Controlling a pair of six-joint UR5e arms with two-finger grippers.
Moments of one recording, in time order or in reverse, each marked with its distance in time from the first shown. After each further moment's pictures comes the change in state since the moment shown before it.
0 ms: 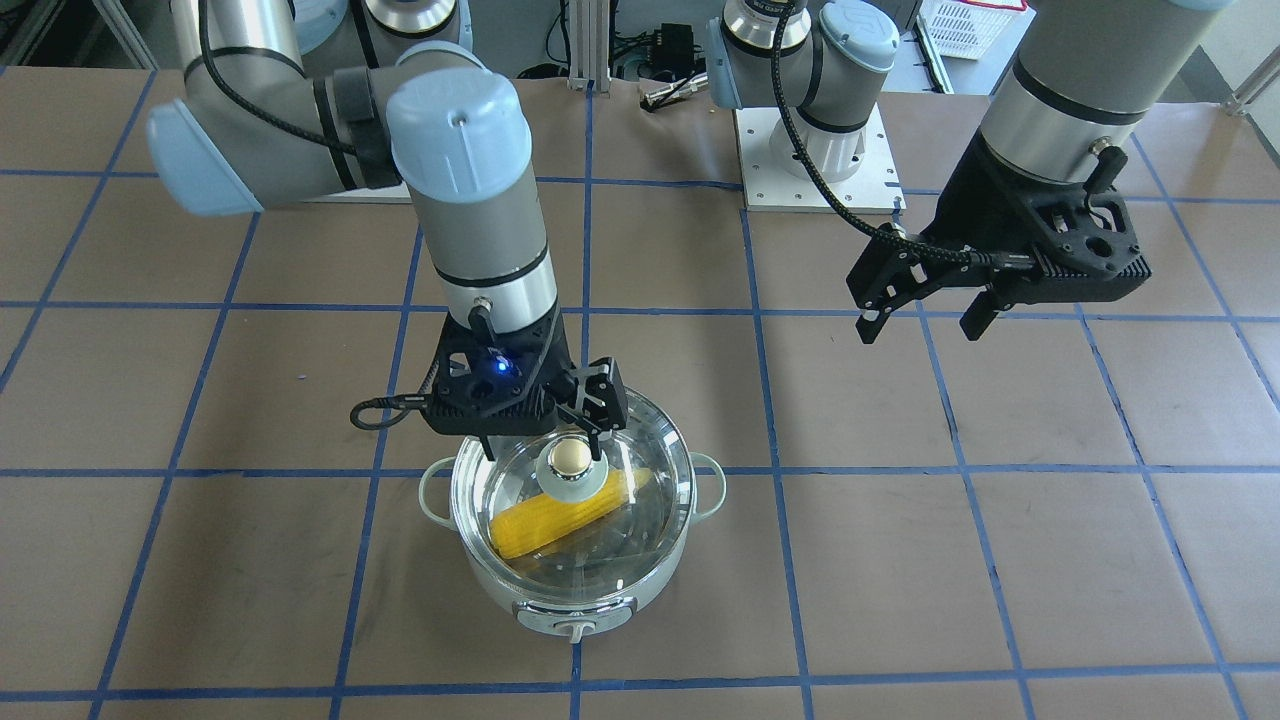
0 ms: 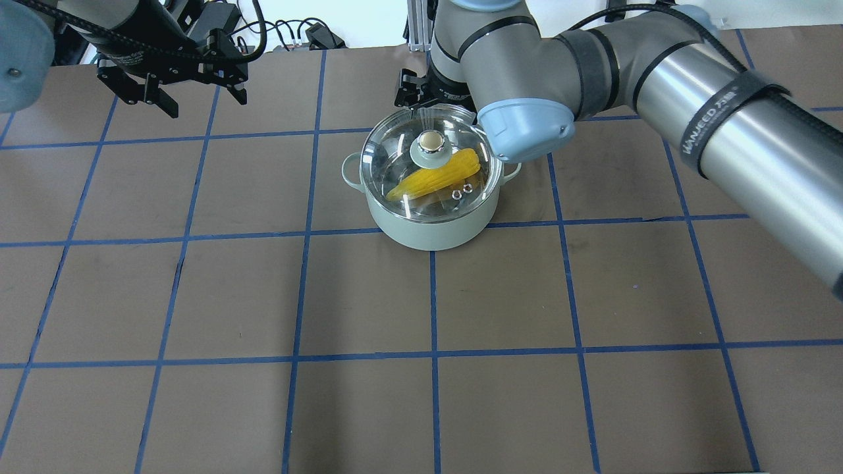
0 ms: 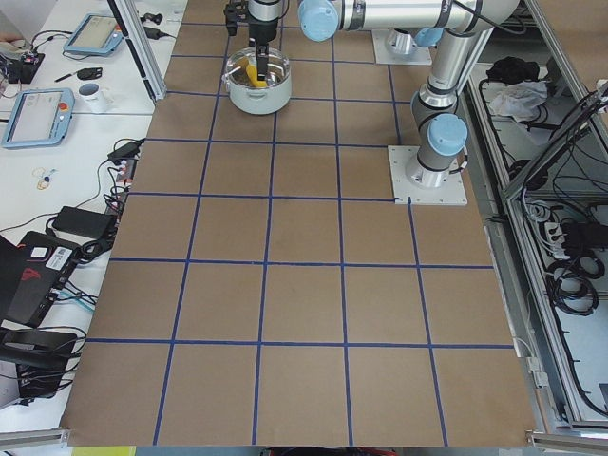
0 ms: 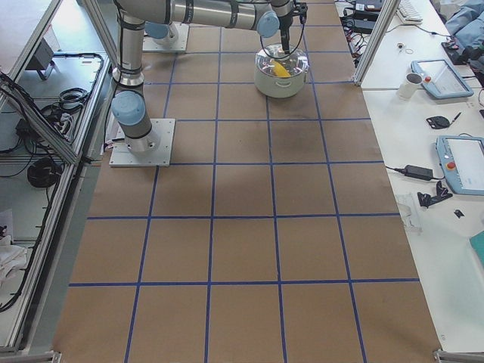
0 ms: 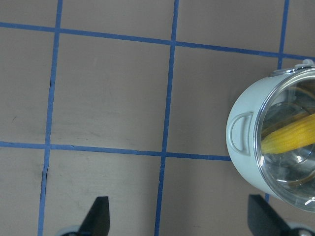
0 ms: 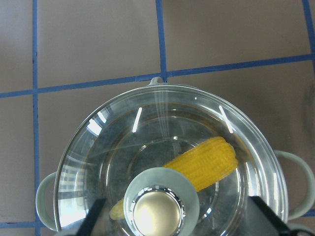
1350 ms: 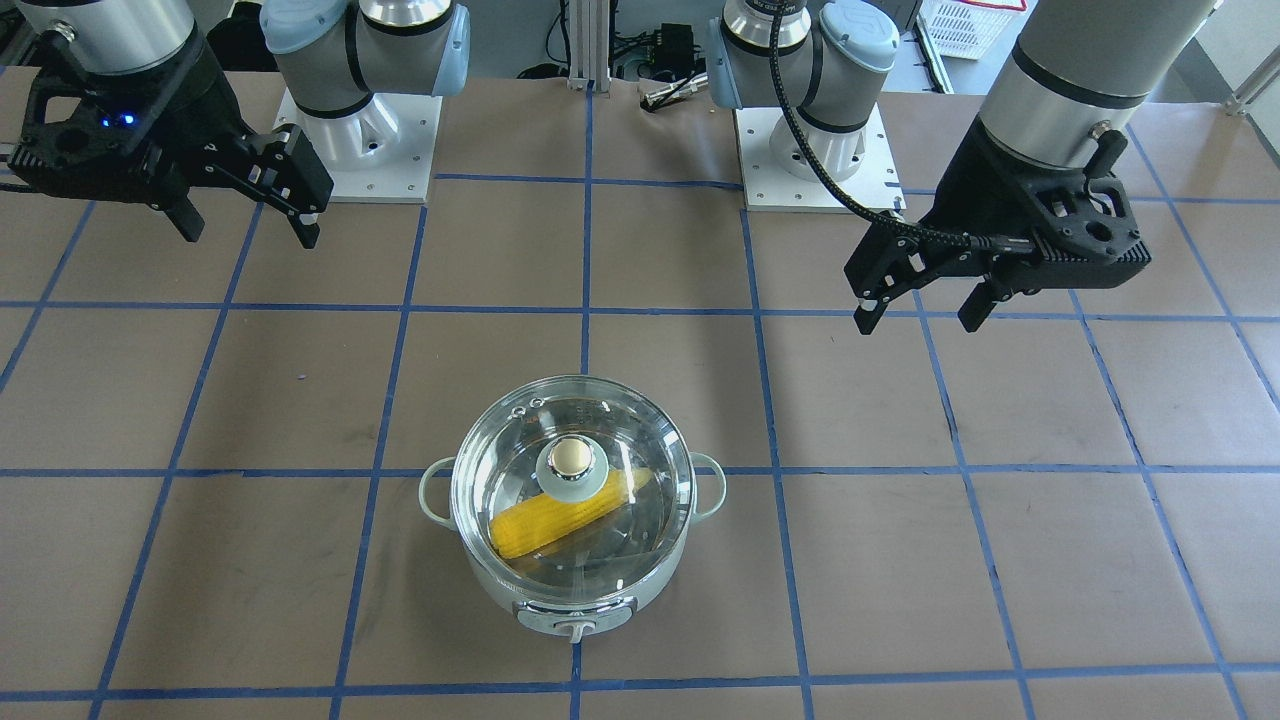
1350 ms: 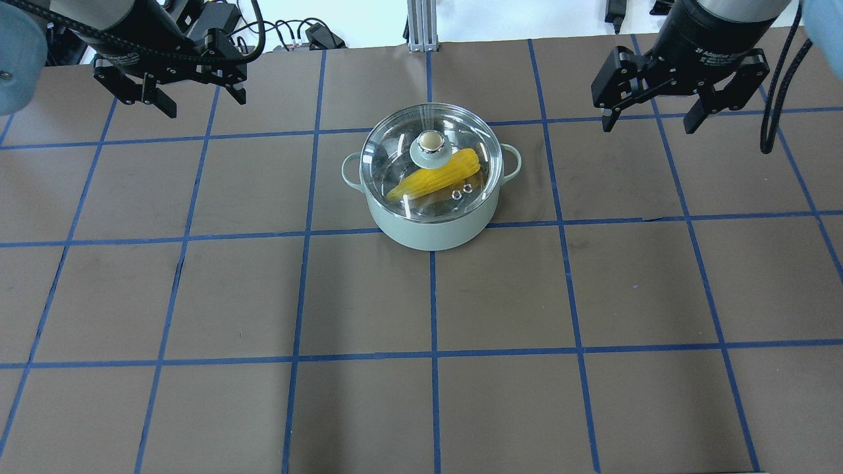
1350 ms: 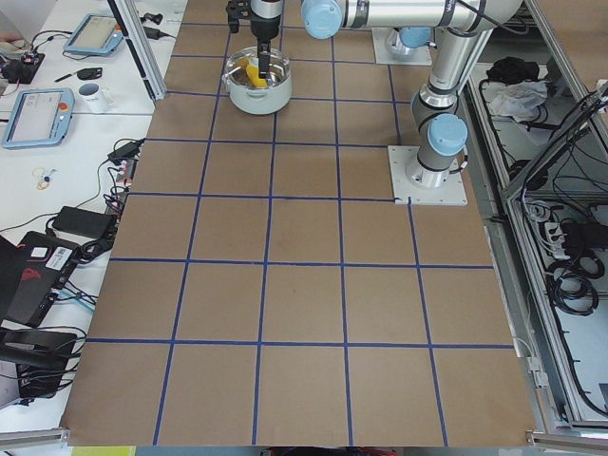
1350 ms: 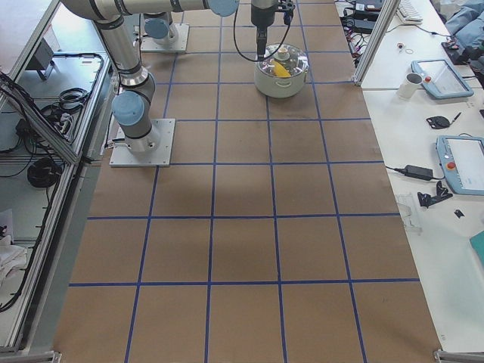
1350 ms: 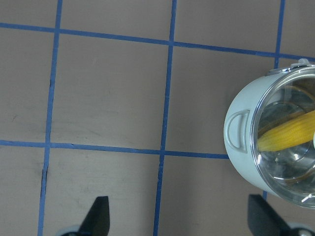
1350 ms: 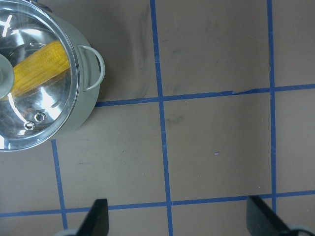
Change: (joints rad) left arm -0.002 0.016 -0.004 -0.004 -0.005 -0.001; right arm -0.342 -0.355 0.003 0.640 -0.017 -0.362
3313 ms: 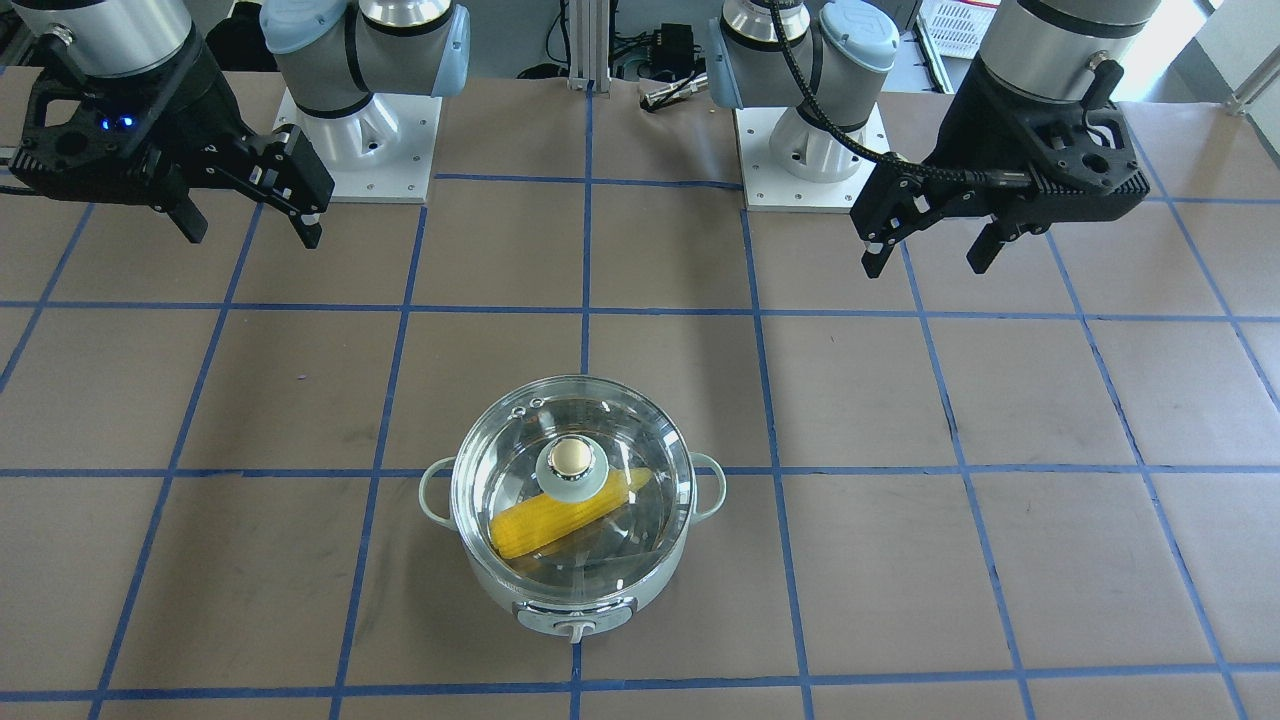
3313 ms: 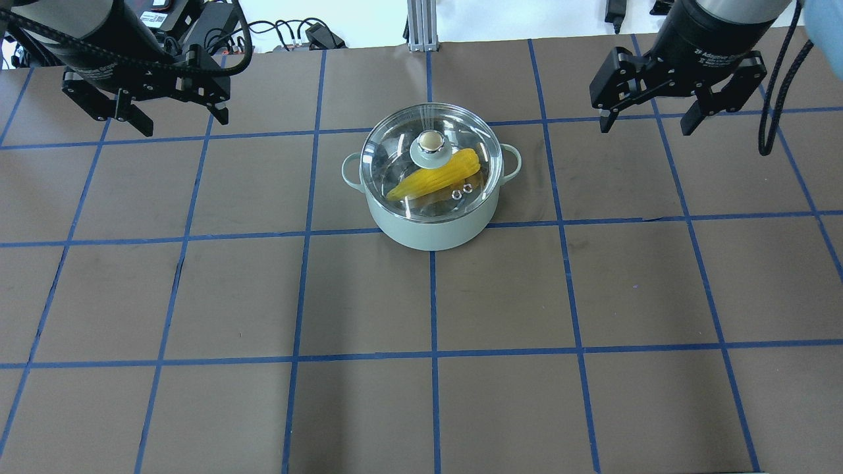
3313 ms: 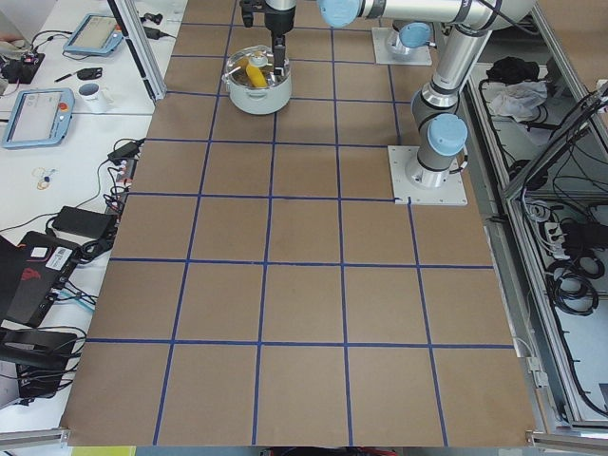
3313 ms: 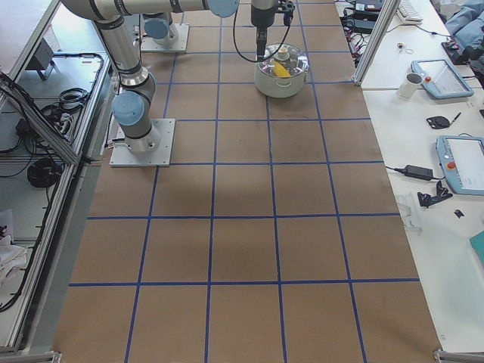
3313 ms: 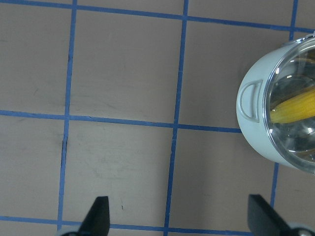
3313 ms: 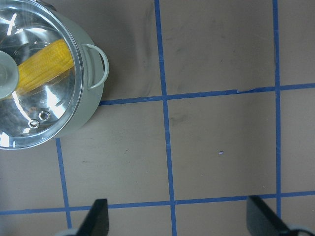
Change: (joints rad) left arm -0.001 0.070 -0.012 -0.101 0.051 0.005; right arm -0.004 -0.001 0.004 0.002 0.016 -0.004
